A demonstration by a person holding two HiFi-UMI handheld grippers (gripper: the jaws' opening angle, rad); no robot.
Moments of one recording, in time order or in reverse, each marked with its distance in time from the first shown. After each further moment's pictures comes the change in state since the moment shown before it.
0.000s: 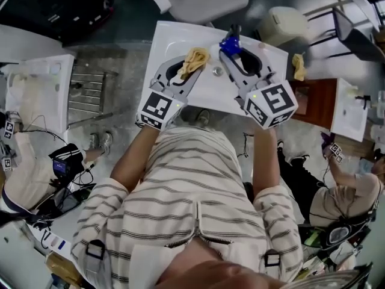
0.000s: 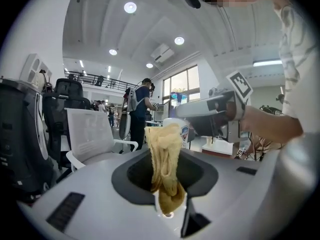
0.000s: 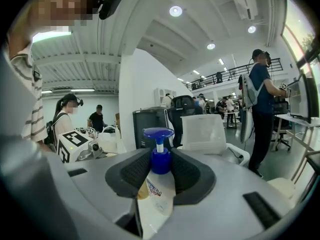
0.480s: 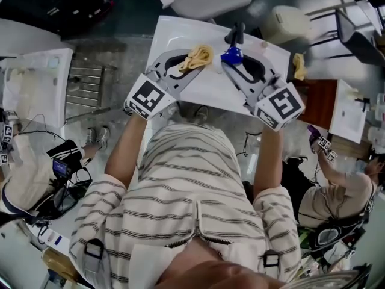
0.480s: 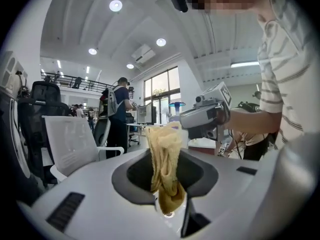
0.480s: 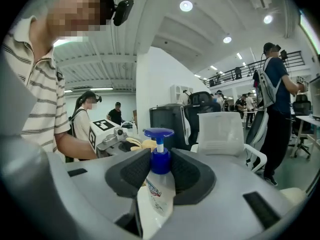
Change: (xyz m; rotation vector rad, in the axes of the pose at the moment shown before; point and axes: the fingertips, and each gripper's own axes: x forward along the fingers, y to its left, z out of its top) left arm 0.008 0.004 0.008 0.101 -0.010 -0.223; right arm -0.002 0.012 -0.018 -0.063 0.030 0.210
